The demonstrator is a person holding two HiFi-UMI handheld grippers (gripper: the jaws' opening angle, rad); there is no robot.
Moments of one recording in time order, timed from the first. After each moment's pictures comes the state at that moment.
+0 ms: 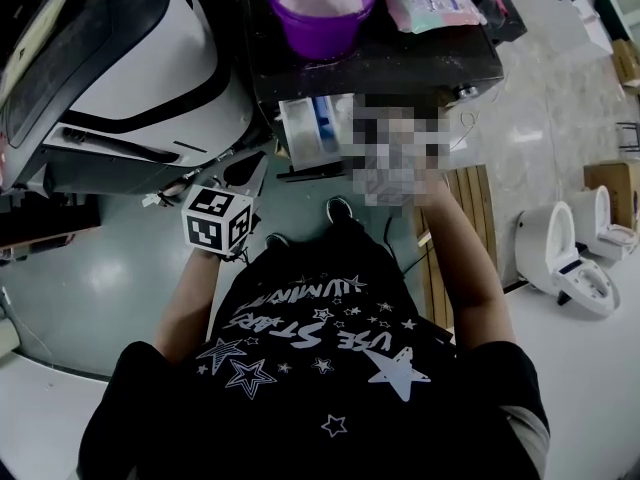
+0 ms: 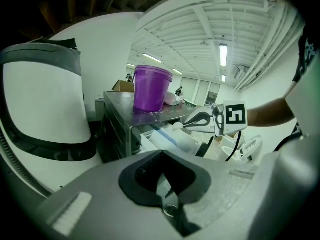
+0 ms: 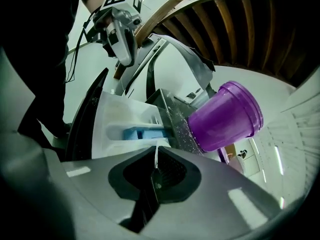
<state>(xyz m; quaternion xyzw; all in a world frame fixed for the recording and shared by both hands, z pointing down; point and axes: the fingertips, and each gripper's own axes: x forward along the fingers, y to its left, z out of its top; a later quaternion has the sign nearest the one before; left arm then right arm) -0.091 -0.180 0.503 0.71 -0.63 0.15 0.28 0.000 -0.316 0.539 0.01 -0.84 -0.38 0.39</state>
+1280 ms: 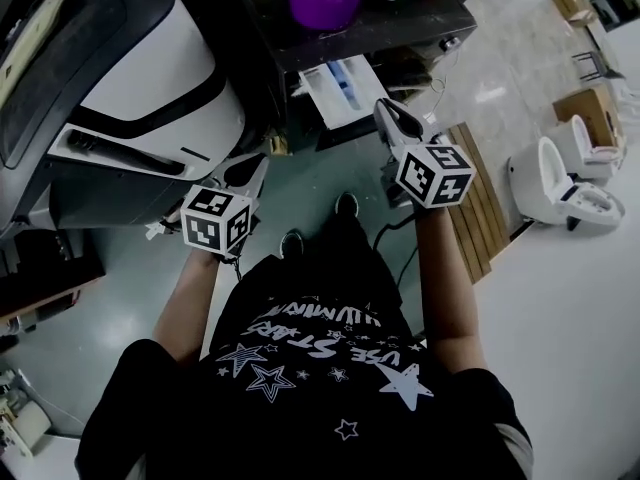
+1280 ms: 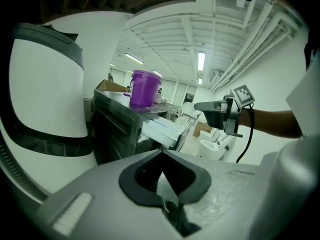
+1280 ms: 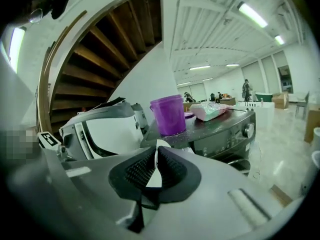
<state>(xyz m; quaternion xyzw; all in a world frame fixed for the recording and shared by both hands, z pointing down) -0.133 -0.087 0.511 0.80 -0.53 0.14 0.26 0.029 -0.220 0.445 0.36 -0.91 0.18 0.11</state>
